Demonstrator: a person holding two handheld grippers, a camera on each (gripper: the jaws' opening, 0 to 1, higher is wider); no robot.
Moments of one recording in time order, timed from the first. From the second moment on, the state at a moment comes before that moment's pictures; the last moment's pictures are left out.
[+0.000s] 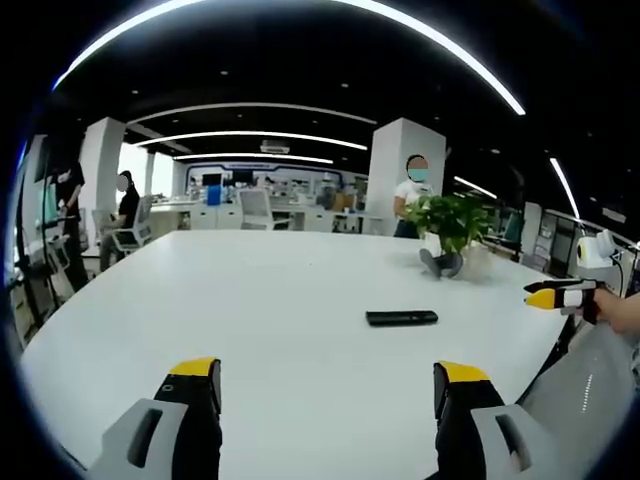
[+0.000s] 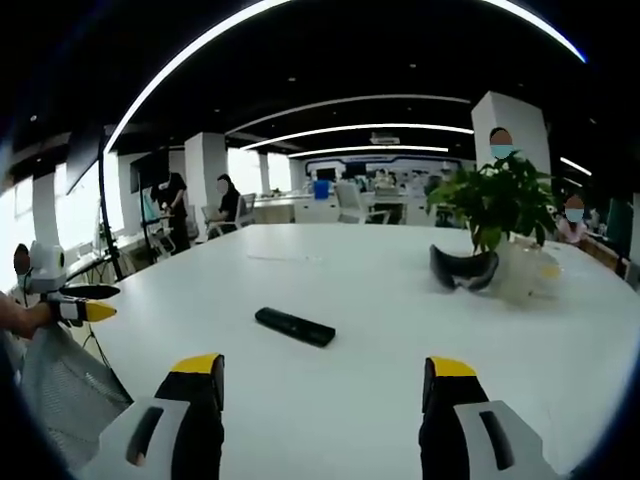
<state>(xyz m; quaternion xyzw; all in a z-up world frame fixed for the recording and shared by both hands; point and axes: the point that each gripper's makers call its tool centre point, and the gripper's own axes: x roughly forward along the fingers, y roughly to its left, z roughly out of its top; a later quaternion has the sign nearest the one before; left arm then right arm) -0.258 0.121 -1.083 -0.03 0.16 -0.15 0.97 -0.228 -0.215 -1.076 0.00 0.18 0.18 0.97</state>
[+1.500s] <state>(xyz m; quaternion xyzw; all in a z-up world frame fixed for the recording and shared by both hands) -0.255 0.120 -1.067 -0.10 0.12 -0.17 0.97 -0.232 -0.222 -1.073 0.06 0.18 0.16 0.97</state>
